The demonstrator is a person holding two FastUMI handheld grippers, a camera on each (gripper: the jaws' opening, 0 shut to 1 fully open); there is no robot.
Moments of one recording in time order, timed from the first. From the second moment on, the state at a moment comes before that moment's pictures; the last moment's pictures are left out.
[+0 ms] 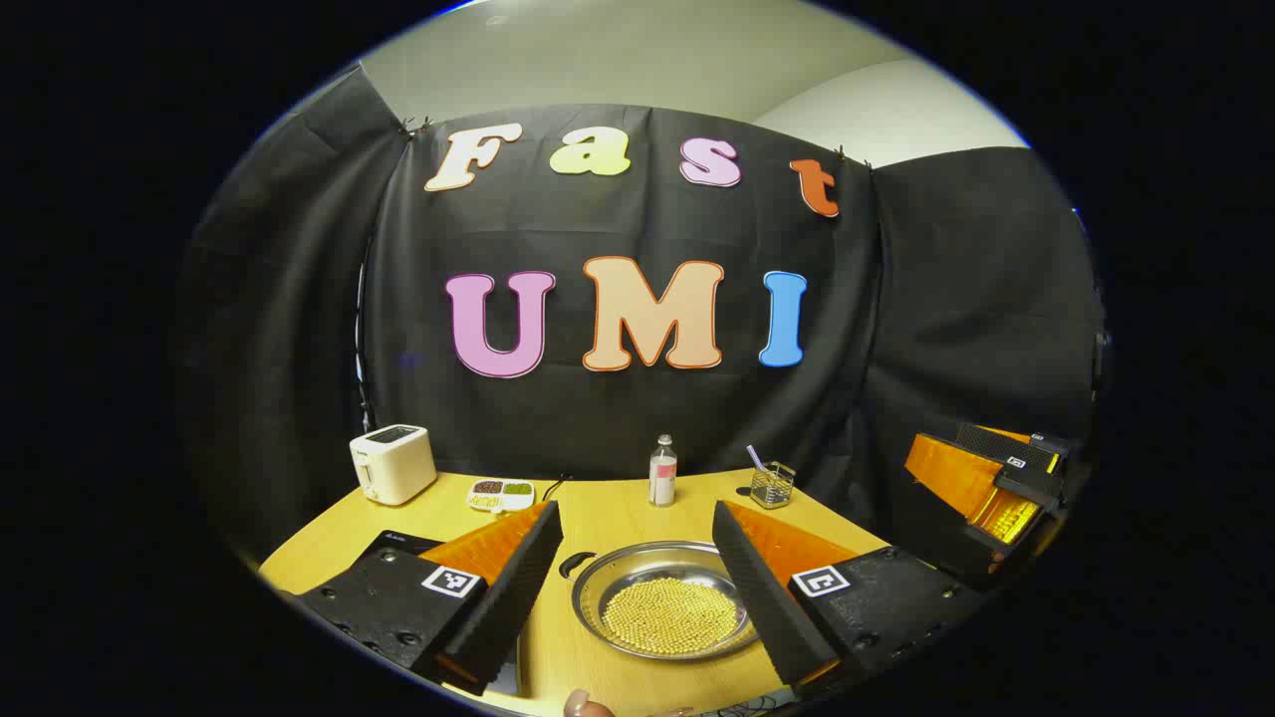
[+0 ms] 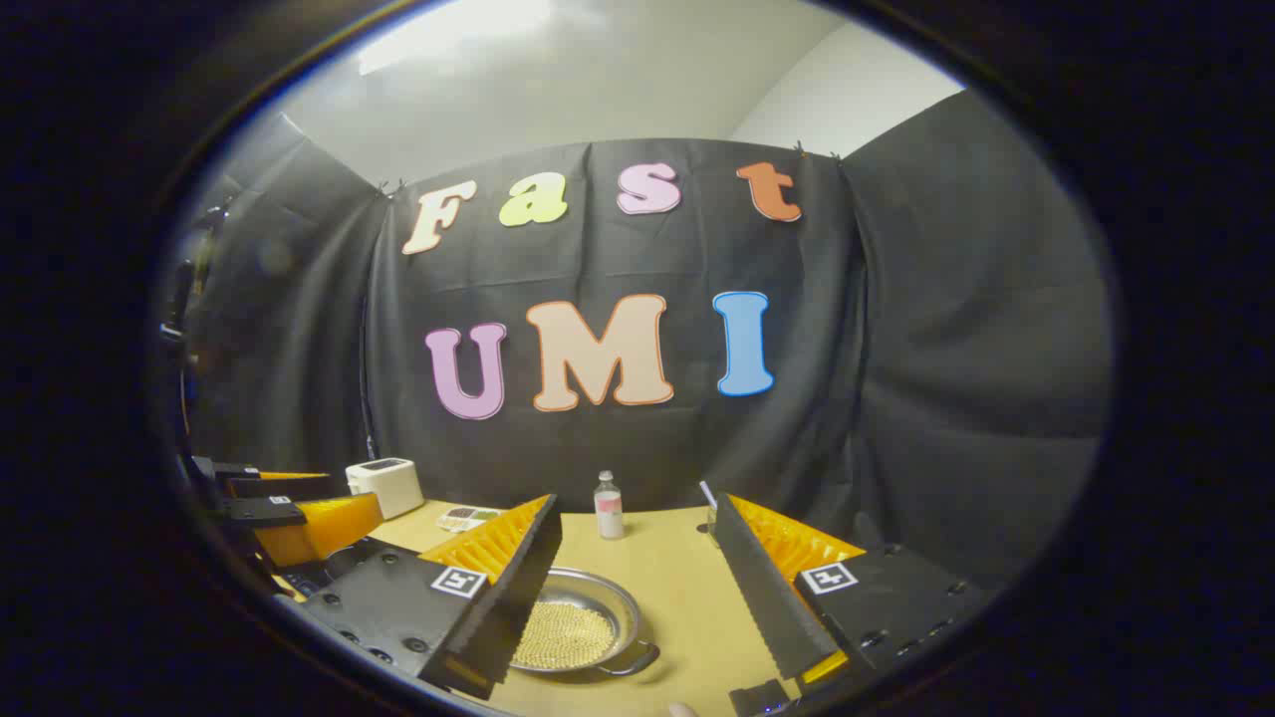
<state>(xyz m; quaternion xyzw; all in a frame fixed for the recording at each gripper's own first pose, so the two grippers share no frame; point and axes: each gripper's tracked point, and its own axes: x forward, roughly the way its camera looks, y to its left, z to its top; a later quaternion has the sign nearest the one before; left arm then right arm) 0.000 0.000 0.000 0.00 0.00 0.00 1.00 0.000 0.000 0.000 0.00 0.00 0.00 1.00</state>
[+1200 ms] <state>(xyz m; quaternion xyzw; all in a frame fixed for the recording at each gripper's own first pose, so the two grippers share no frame) 0.003 0.001 -0.001 -0.02 -0.01 0.00 1.00 0.003 0.010 -0.009 -0.01 0.01 0.01 1.00</state>
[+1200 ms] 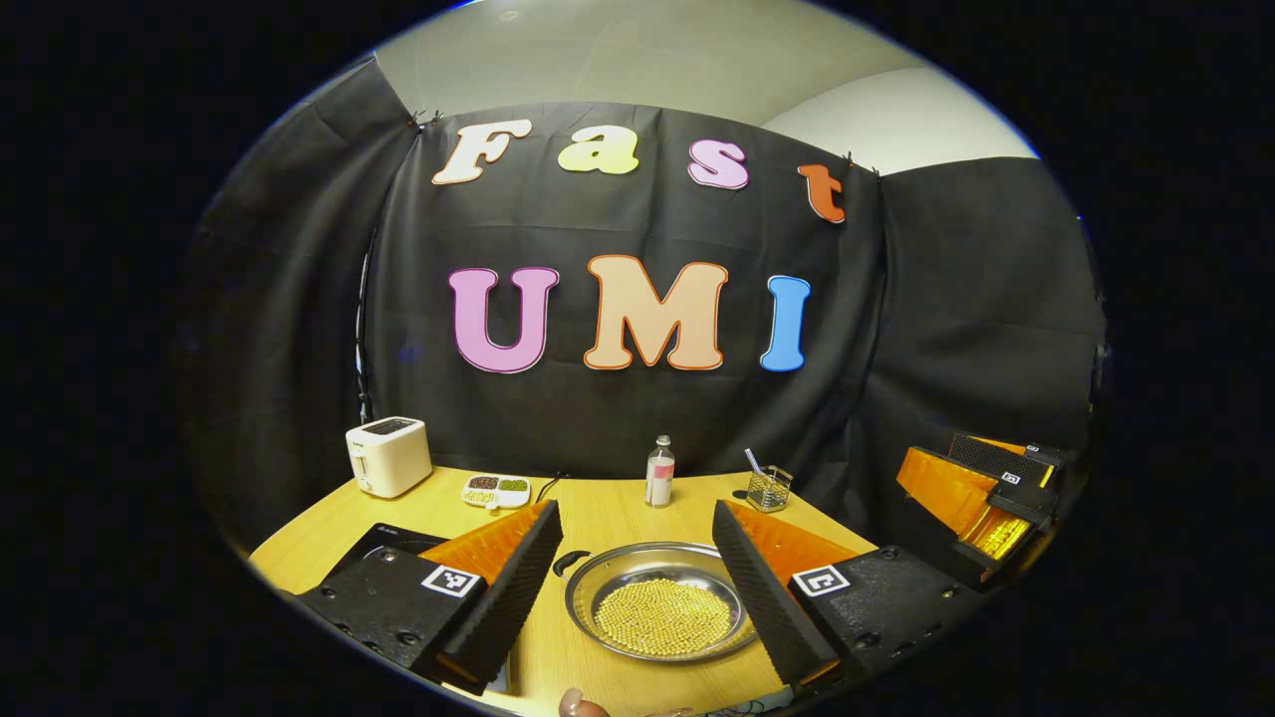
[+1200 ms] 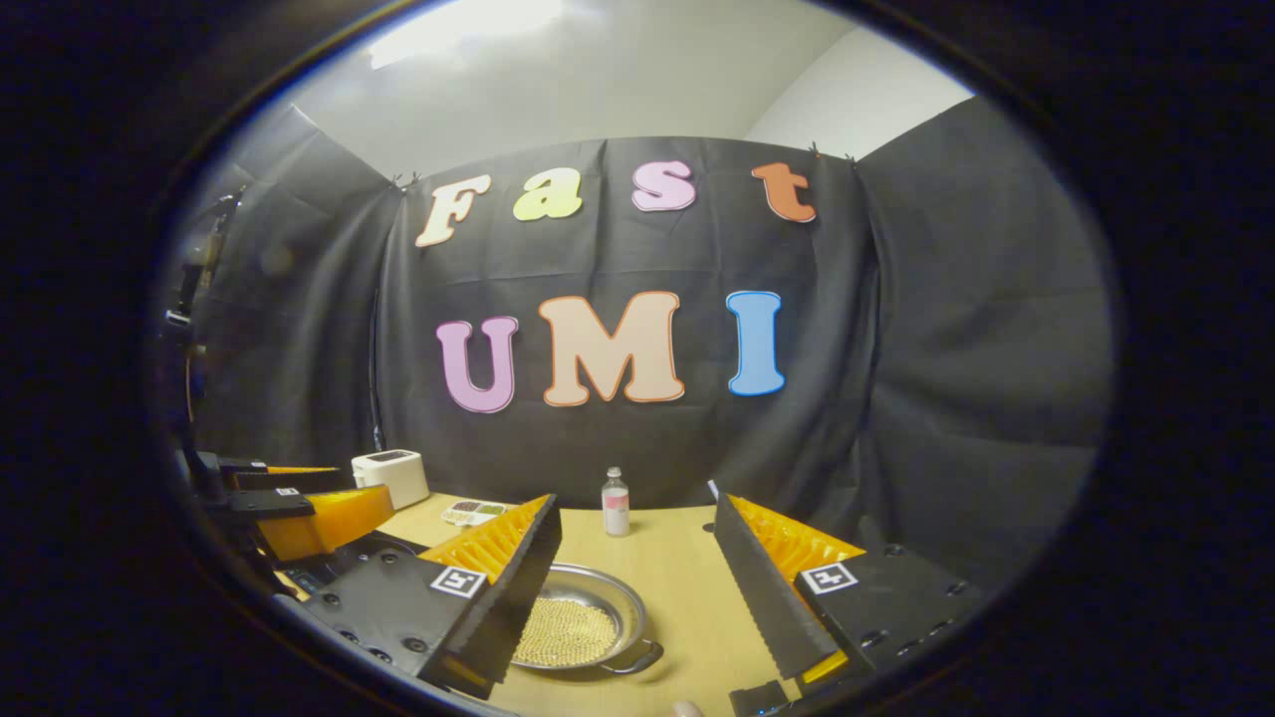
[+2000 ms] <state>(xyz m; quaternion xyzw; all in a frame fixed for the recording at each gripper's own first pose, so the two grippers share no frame) -0.001 0.016 -0.006 -0.01 0.00 -0.02 1.00 -0.015 0.017 -0.050 -0.01 0.09 -0.02 1.00</state>
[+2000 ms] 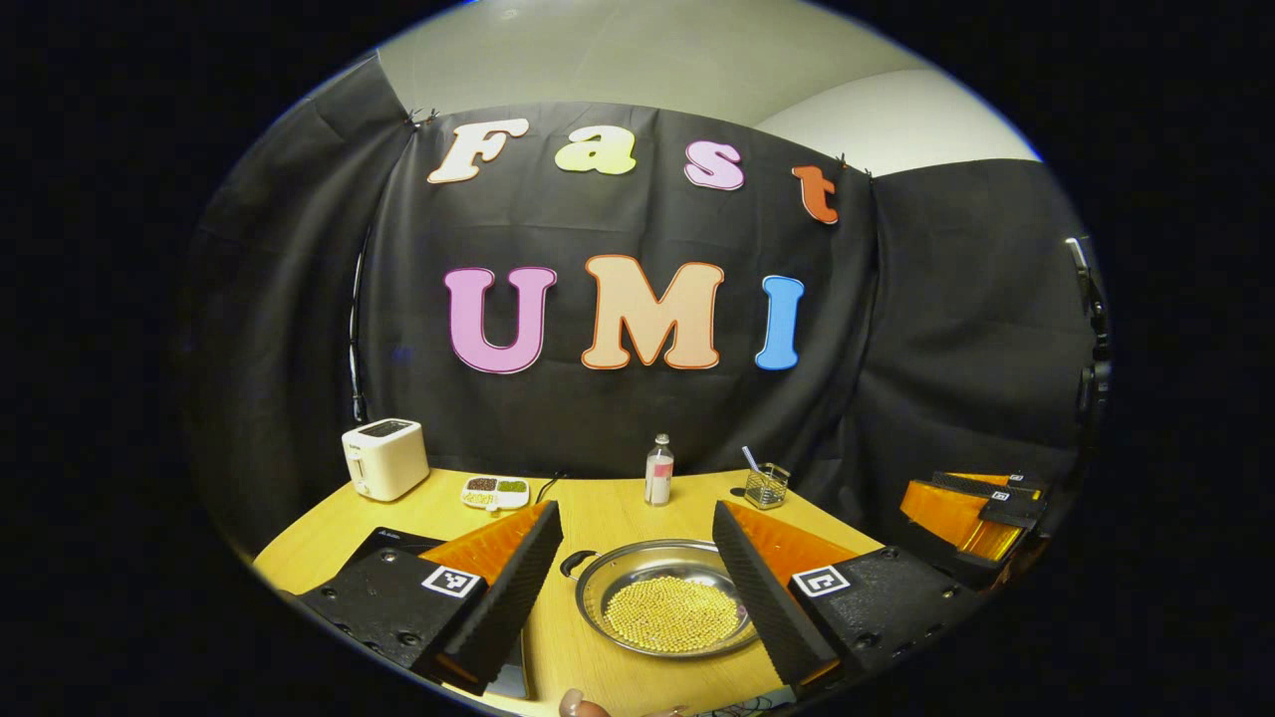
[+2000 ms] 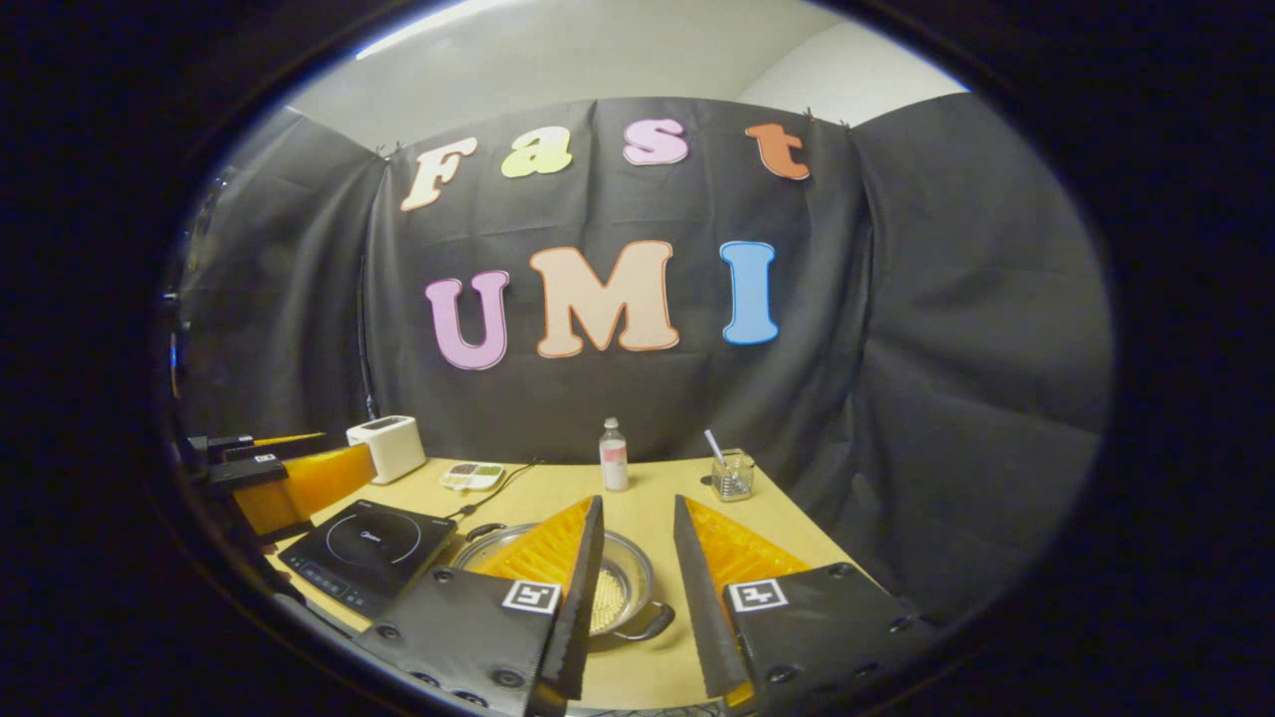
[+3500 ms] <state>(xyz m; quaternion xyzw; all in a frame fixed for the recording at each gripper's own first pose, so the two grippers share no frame) 0.008 0.025 -0.031 0.00 0.04 0.06 1.00 -0.034 0.019 -0.250 0.06 0.38 0.05 0.92</state>
